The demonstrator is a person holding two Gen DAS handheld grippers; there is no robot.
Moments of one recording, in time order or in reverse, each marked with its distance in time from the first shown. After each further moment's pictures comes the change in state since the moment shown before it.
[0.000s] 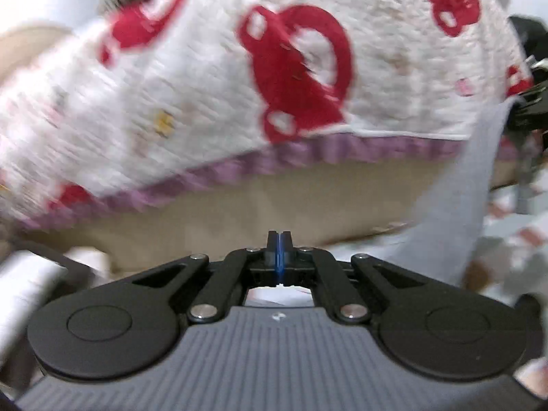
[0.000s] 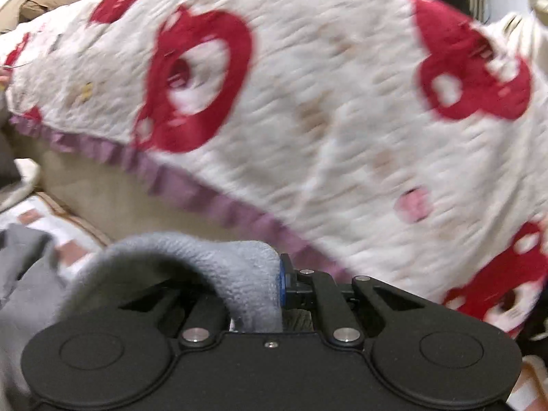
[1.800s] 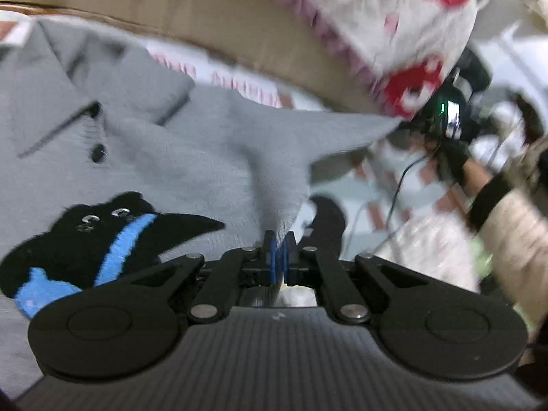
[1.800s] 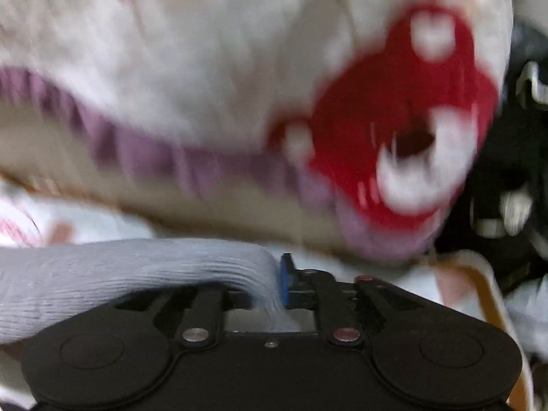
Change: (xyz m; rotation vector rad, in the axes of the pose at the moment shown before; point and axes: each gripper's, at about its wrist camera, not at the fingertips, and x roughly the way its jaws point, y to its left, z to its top) left arm -0.014 -0.019 -0.115 -0.498 0.478 -0.552; right arm 0.114 -0.213 -0.130 0.131 0.510 -0.188
